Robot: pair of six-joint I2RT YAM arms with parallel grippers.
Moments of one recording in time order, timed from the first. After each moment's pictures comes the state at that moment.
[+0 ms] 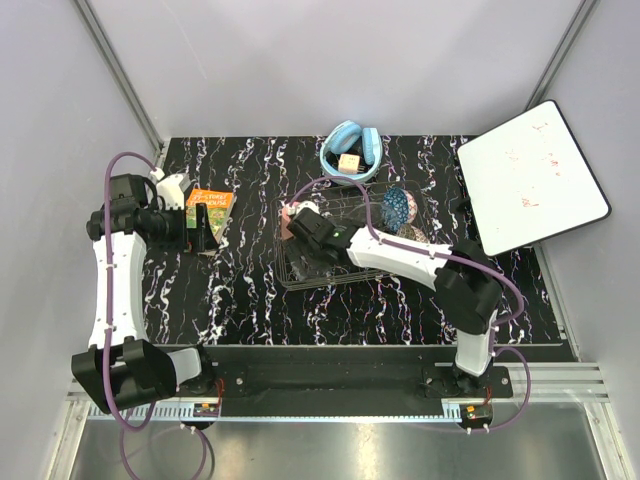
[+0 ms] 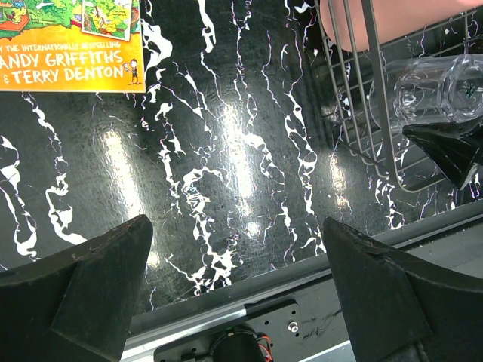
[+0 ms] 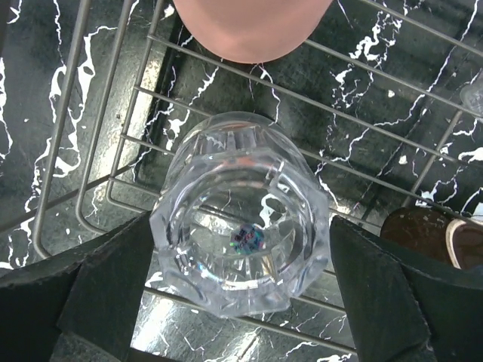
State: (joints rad) left arm 0.25 1.20 1.23 -1.10 0.48 0.23; right arm 0.96 1.89 1.45 -0.58 0.24 0.36
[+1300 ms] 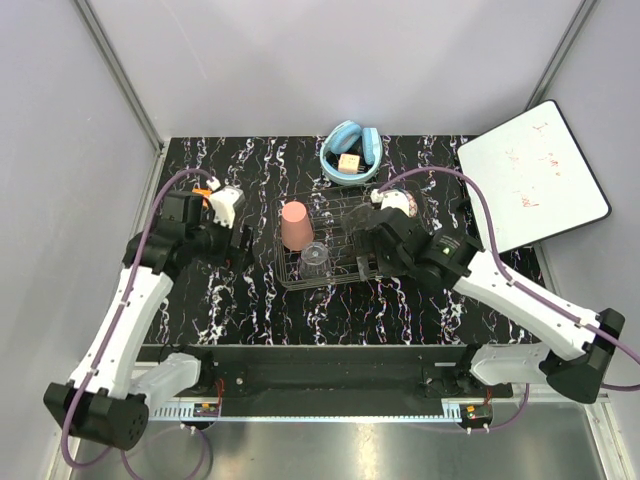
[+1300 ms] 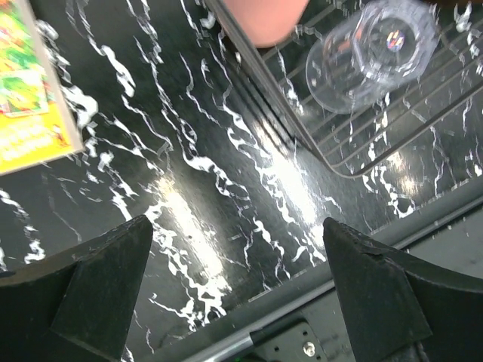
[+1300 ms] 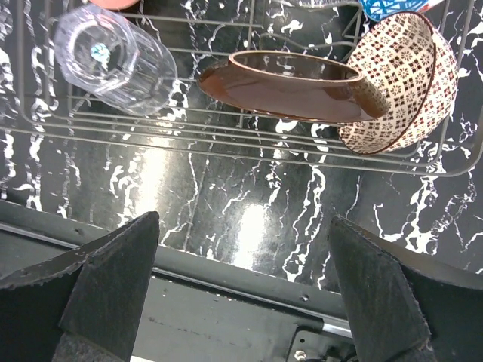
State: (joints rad) left arm -0.22 1.02 1.08 -0.93 0.26 0.12; right arm 0.92 1.24 1.28 -0.97 0.38 0.56
